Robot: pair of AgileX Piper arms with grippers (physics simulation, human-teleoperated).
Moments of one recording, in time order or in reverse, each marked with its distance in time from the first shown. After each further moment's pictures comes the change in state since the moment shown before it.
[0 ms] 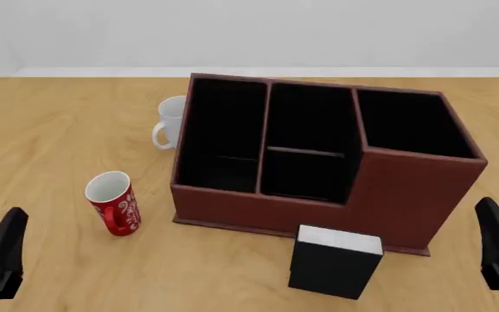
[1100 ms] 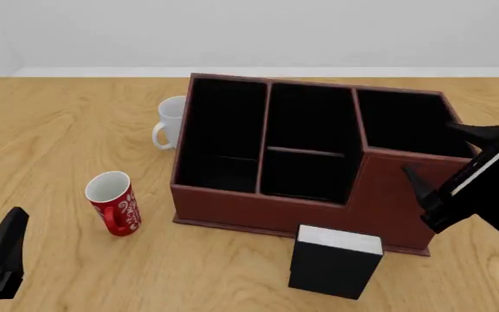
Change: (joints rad) left arm 0.000 0.000 0.000 0.000 0.000; right arm 0.202 0.713 -0.305 -0.110 -0.758
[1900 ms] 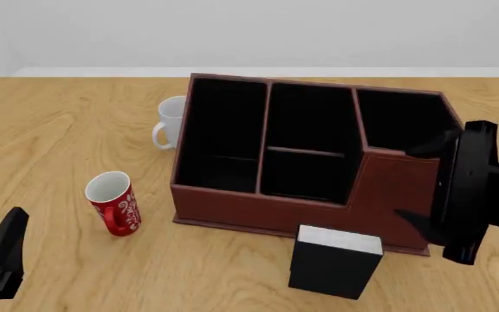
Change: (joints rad) left arm 0.000 0.000 0.000 0.000 0.000; right arm 0.174 0.041 -0.300 0.727 -0.319
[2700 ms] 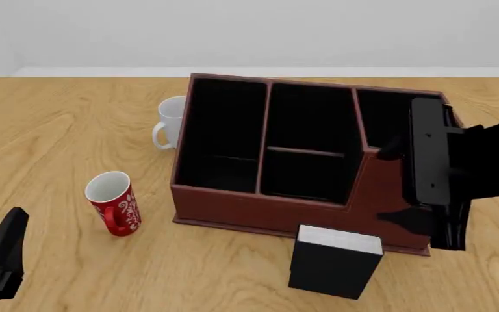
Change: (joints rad) left arm 0.000 0.000 0.000 0.000 0.000; right arm 0.146 0.194 -0.270 0.331 0.102
